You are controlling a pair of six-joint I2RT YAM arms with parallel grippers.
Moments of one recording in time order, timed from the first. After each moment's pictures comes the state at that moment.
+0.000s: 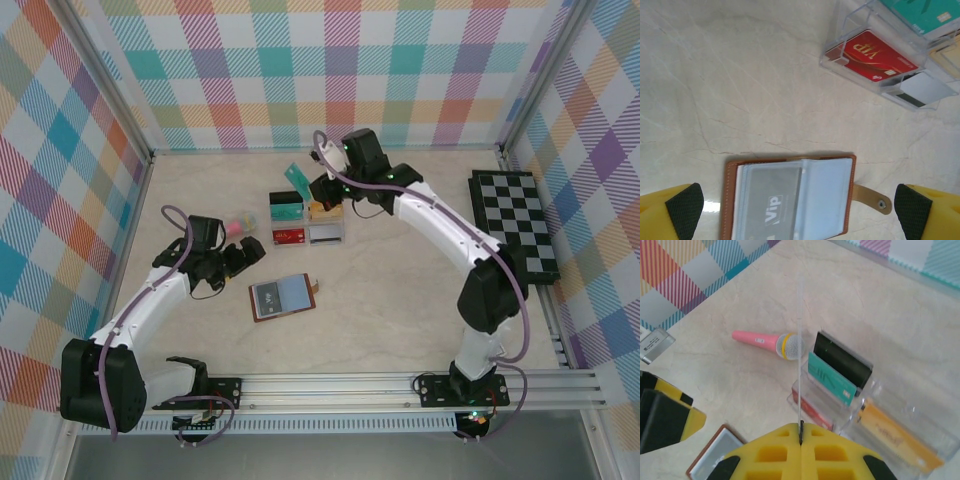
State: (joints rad) left arm -0.18 1.18 0.77 -0.59 0.24 -0.72; right arm 0.62 1.83 1.76 -0.59 -0.36 -0.03
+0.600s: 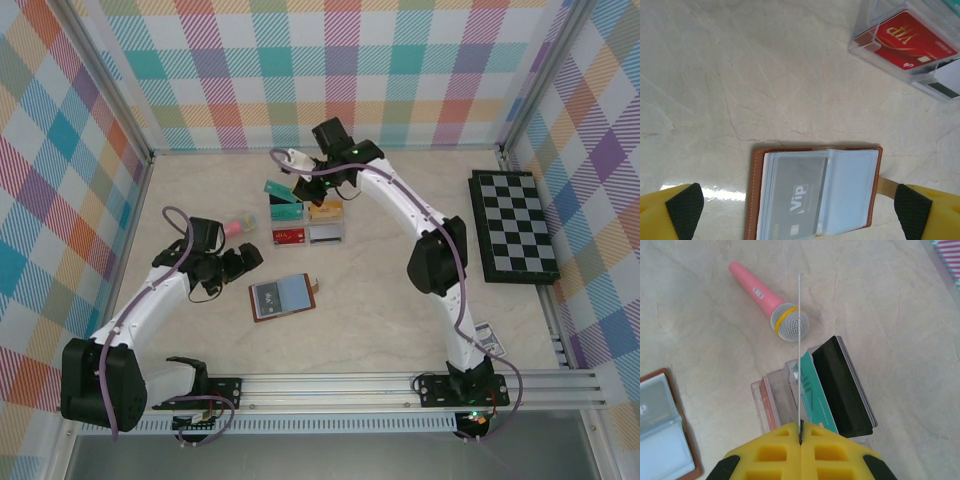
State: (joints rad) left arm -0.18 1.18 0.77 -0.66 0.21 -0.68; right arm 0.62 2.29 2.32 -0.96 -0.45 -0.63
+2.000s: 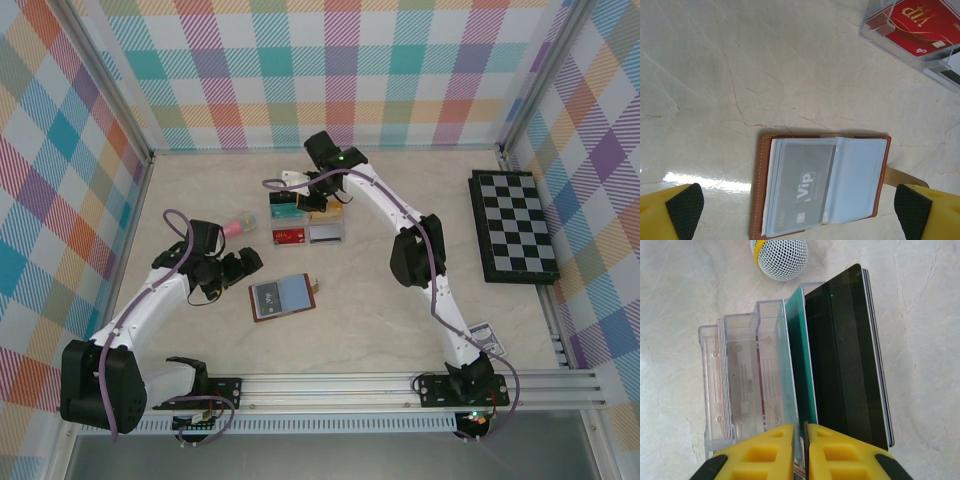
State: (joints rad) left arm -0.18 1.17 0.76 -0.69 0.23 -0.68; right arm 0.61 2.49 2.48 -1.05 -0.34 -0.91
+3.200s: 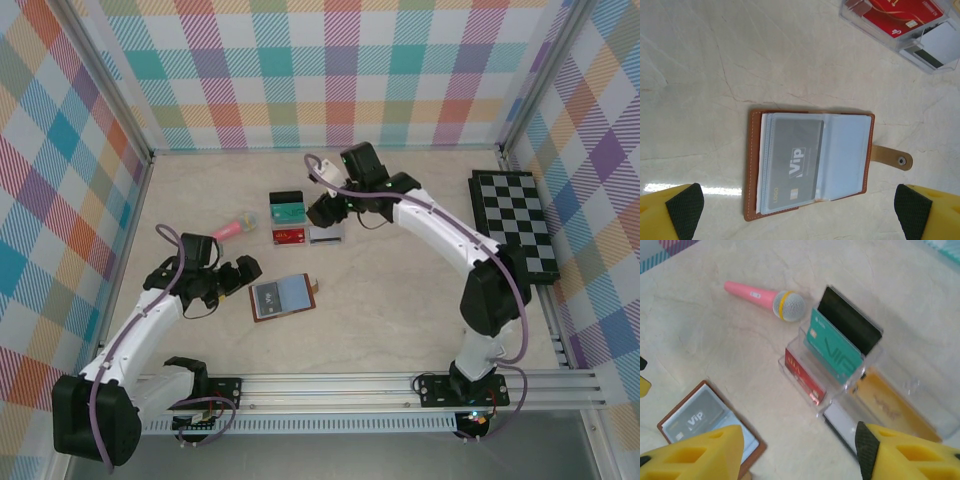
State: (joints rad) left arm -0.17 1.00 0.66 -0.68 0.29 -0.68; right arm 0.62 1.75 1.57 -0.59 -0.33 -0.13
